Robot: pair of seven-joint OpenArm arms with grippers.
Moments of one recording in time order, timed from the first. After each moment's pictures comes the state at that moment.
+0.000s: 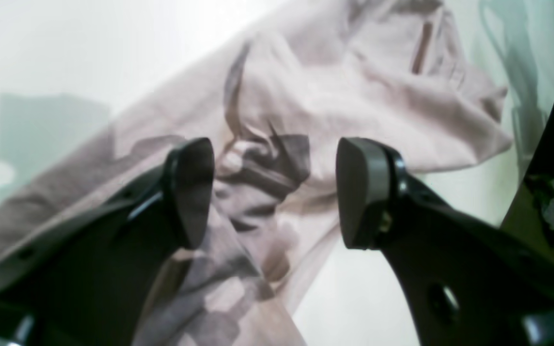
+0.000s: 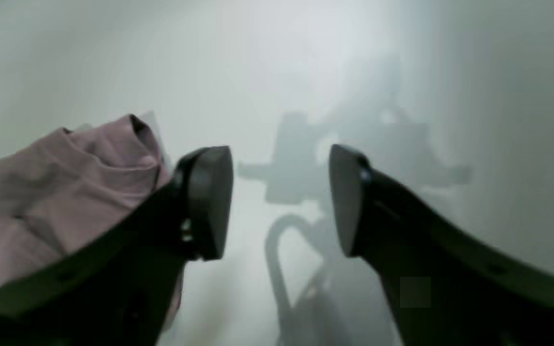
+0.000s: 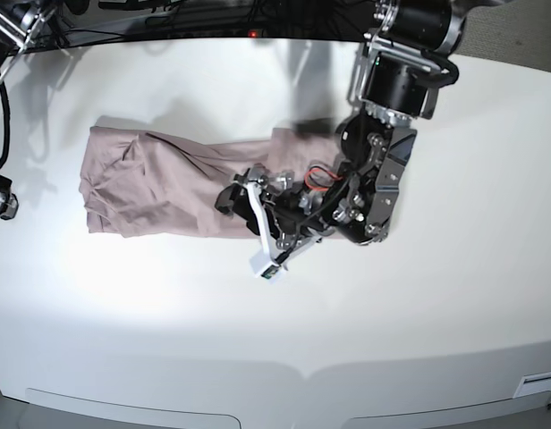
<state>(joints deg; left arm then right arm) -16.2 8.3 13.1 67.5 -24.7 -32.3 54.0 5.0 32.0 41.0 77.2 31.5 32.7 -66.3</state>
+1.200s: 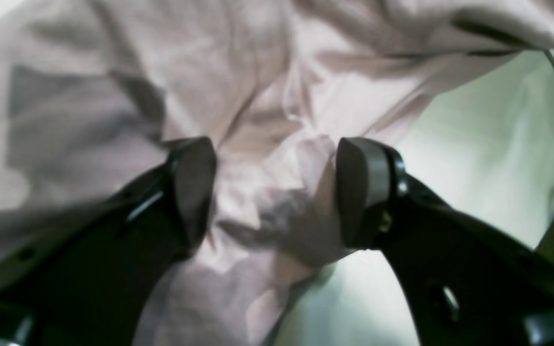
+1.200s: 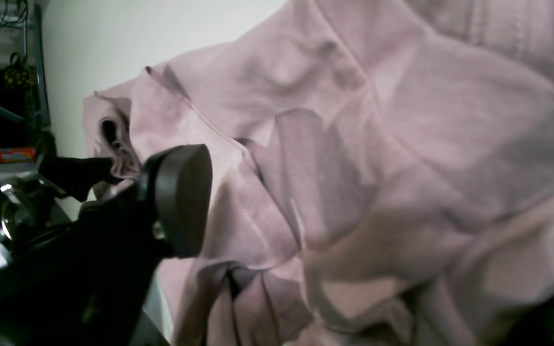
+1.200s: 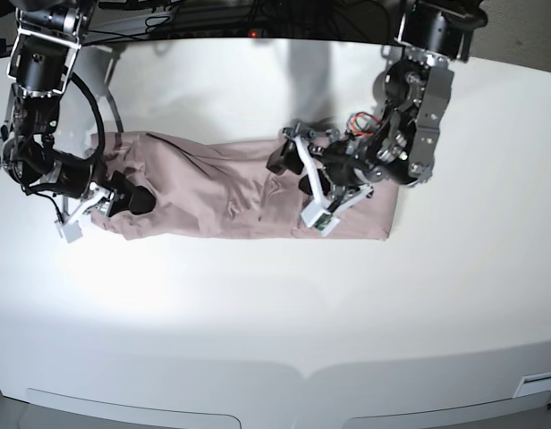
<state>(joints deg) -2.7 -1.3 13.2 78.9 -21.4 -29.1 51.1 8.6 23.0 21.2 58.0 55.7 35.4 -72.7</state>
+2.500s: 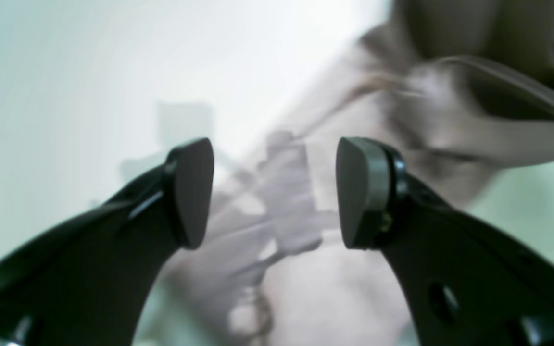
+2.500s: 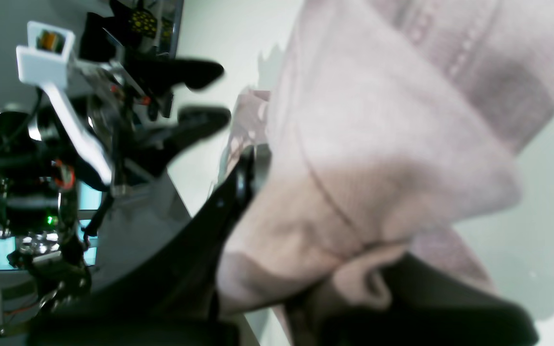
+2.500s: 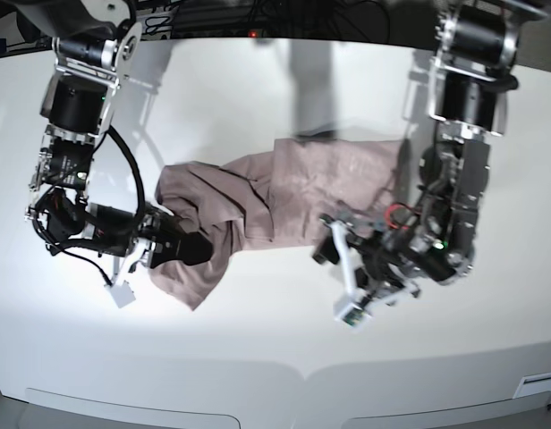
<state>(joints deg) -19.3 -7.4 13.2 84.4 -18.2 -26.5 60.4 18.3 11.9 21.0 68.4 68.9 34.6 -86.5</state>
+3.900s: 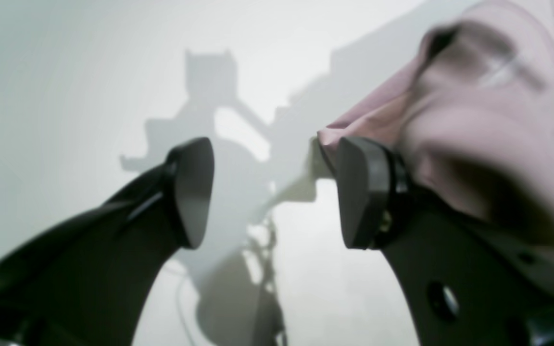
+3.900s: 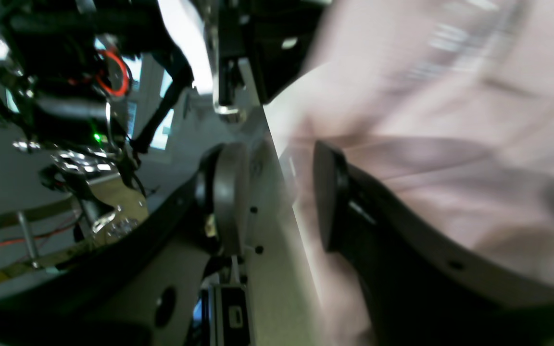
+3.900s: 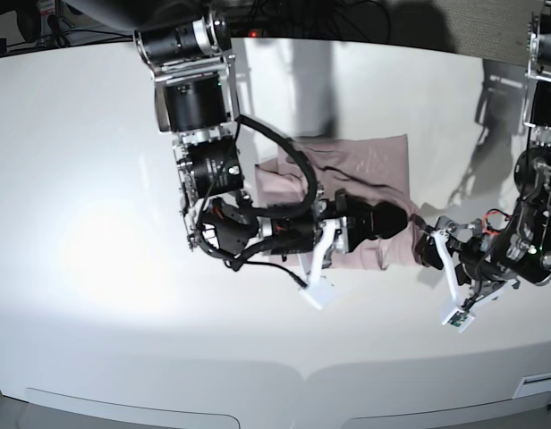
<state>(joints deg) -19.7 -26.9 13.5 87.1 -29.2 -18.6 65.8 19.2 -8.9 -4.7 68.4 67.4 34.6 -79.6</state>
